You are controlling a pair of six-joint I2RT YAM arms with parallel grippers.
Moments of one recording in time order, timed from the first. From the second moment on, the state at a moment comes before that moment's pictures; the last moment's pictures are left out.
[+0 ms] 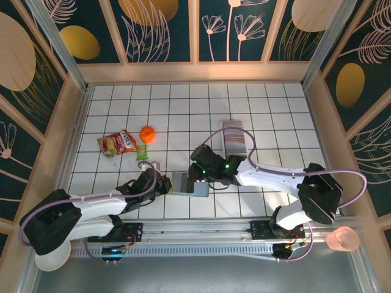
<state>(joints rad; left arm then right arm) -0.82 1.17 0.20 0.21 -0.05 -1.04 1.07 1.45 0.91 -0.41 0.05 0.93</state>
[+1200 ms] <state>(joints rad) -0.84 1.18 0.18 0.23 -0.07 -1.03 1.10 1.64 0.81 -0.16 0.00 1.07</state>
